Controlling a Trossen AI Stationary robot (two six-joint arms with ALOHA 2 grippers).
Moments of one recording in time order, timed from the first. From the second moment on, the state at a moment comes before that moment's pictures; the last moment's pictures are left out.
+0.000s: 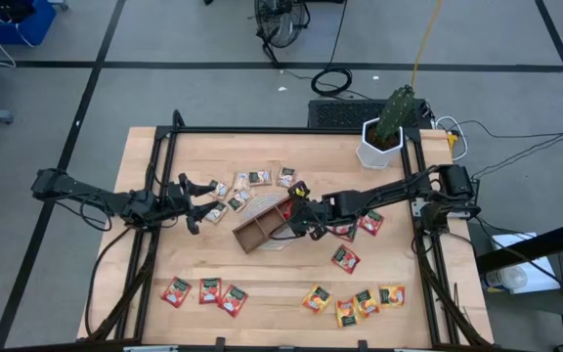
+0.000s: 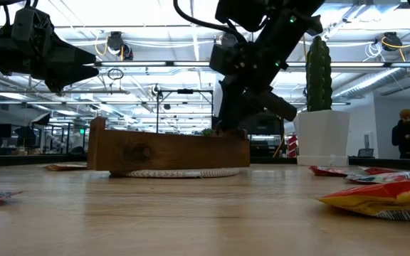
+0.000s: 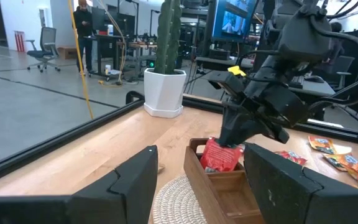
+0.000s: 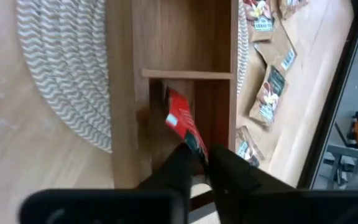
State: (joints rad) left arm -0.23 0.35 0.01 0.37 -0.53 -0.12; right arm 0.08 1.79 1.15 -0.34 0.39 -0.68
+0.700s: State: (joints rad) left arm -0.23 0.35 0.01 0.37 -0.53 -0.12; right arm 0.06 1.79 1.23 -0.41 0.44 -0.52
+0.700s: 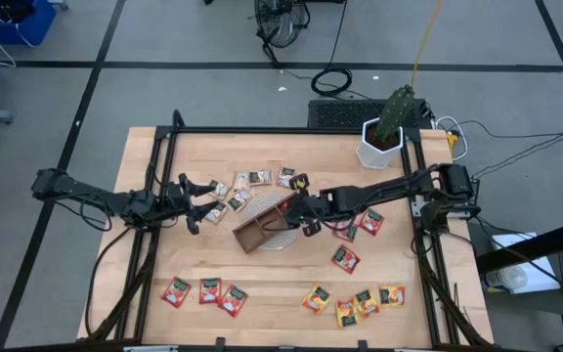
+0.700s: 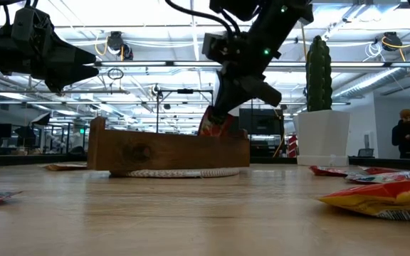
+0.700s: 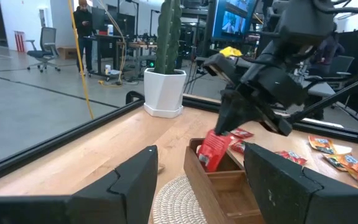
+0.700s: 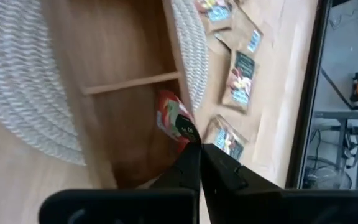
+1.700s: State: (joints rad) left arm -0.23 0.35 0.01 0.37 -0.53 -0.12; right arm 0.05 1.85 1.24 -0.30 0.42 -0.59
